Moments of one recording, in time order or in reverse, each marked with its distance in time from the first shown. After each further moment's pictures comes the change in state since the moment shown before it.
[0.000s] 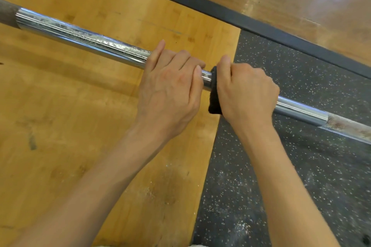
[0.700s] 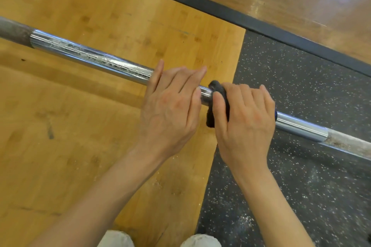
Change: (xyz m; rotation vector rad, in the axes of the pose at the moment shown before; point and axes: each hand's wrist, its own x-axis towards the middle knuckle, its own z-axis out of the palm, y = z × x) left_hand -0.044 0.000 -0.012 0.006 -0.041 0.033; right_hand -0.071 0.019 0.006 0.099 0.172 -0.174
